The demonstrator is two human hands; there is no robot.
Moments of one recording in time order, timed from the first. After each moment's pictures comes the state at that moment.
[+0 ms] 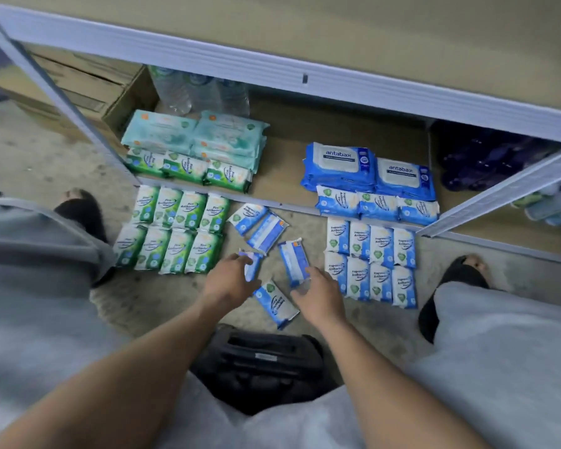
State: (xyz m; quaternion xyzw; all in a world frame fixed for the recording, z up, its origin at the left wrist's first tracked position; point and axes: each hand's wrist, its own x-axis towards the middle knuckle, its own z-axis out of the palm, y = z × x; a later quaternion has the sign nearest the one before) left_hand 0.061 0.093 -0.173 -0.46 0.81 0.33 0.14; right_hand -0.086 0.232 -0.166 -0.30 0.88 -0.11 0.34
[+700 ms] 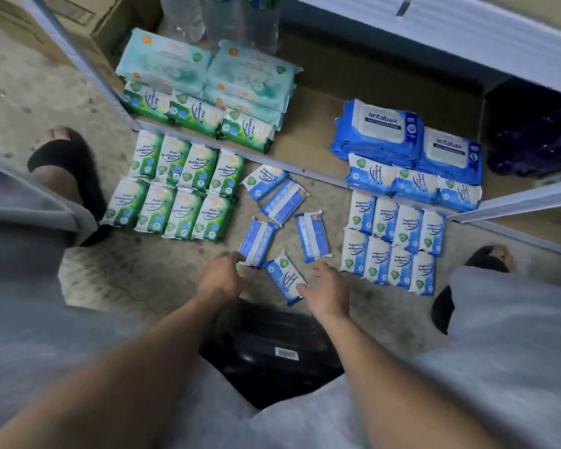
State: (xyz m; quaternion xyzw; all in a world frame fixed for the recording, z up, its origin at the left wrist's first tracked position) left_hand 0.113 0.089 -0.243 -0.55 0.71 0.41 0.15; right_hand -0.061 0.222 -0.225 -0.24 0.89 -0.12 0.36
